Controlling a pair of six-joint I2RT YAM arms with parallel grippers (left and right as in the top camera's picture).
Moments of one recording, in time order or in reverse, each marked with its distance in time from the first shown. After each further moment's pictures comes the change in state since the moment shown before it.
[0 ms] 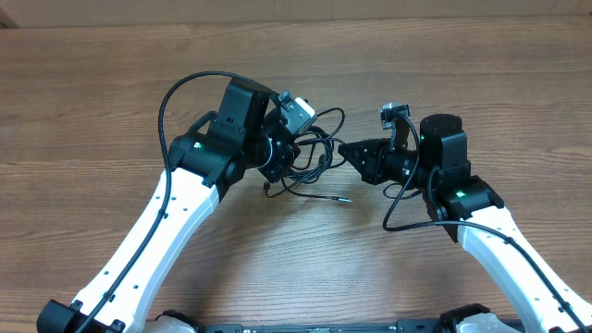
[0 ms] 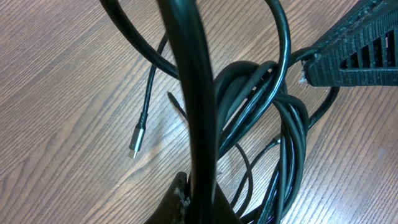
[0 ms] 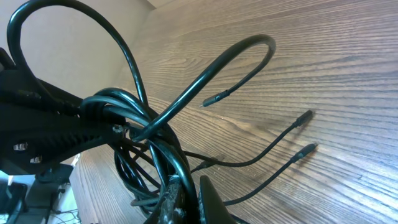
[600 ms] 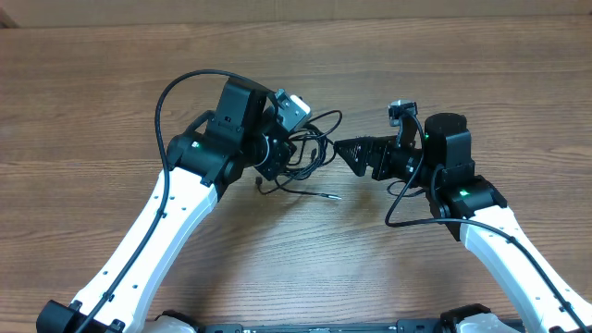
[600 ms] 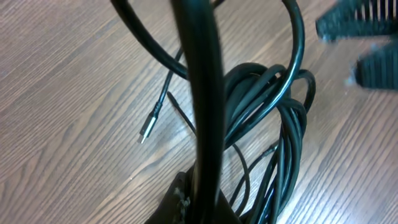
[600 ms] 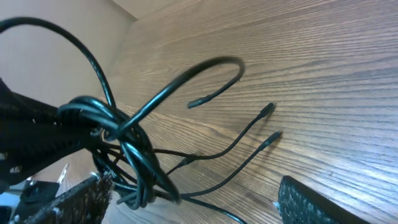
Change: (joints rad) left arm 0.002 0.000 0.000 0.008 -0.045 -0.022; right arm -0.022 0.000 0.000 -0.009 0.041 0.014
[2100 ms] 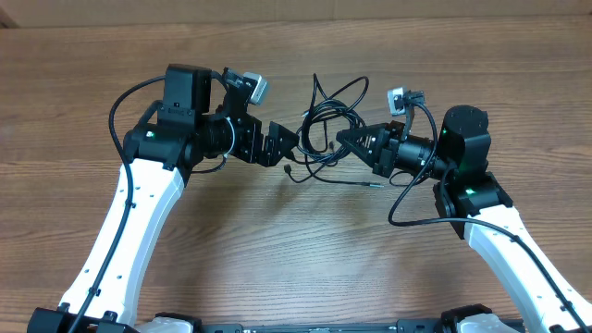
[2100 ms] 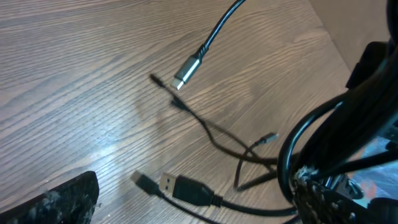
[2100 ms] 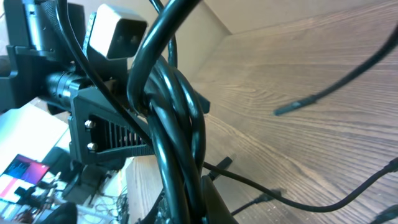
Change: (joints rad) left arm 0.227 0.000 0.000 0.017 0.457 -0.278; right arm -0.045 0.000 -0.002 0.300 -0.343 0.071
